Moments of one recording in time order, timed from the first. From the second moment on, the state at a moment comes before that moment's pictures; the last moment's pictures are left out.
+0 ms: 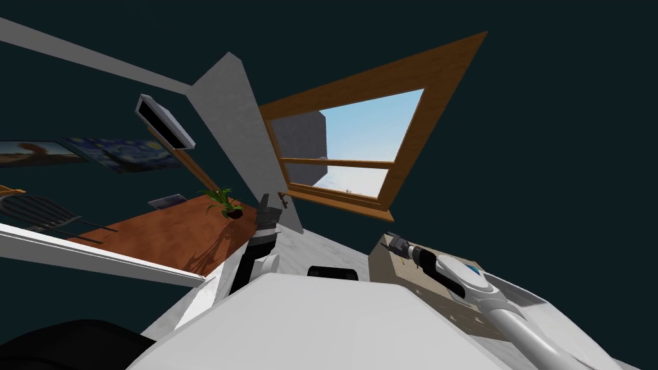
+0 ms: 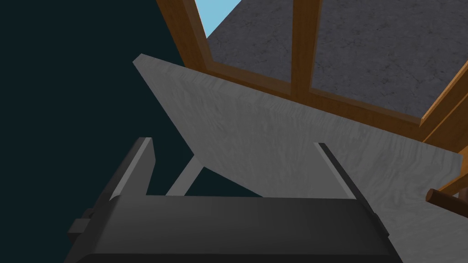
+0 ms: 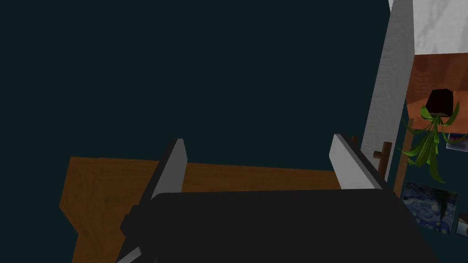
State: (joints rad) left arm 0.55 0.01 0.05 -2.25 0.01 -0.41 0.10; right arm 0.21 -0.81 0.08 -1.26 1.13 -0.63 0.25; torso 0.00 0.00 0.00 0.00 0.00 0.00
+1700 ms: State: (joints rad) left arm 0.55 0.01 0.05 -2.25 0.01 -0.41 0.10; right arm 0.17 -0.99 0.23 -0.87 1.33 -0.78 0.45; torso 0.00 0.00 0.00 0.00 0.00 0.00
